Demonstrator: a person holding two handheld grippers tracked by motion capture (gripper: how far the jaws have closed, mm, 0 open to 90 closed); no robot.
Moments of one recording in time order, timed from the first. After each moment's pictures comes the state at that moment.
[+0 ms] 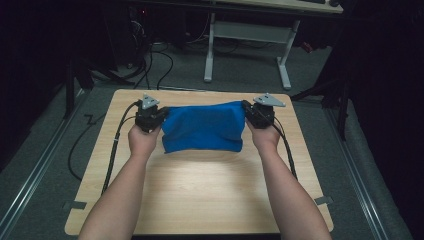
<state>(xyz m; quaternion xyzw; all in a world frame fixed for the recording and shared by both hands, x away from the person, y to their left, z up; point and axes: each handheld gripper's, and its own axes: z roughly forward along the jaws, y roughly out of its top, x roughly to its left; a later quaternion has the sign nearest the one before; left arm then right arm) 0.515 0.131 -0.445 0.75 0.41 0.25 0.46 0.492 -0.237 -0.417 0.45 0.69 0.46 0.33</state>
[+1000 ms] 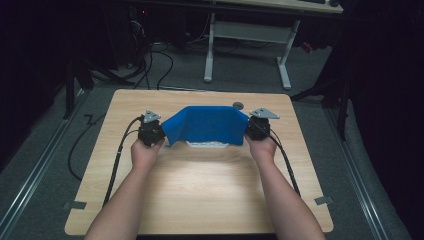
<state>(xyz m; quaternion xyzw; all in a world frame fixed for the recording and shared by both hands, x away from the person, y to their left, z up) 0.502 0.133 -0.493 0.76 0.42 0.19 0.45 0.487 -0.239 -0.467 0.47 0.71 0.44 0.30</state>
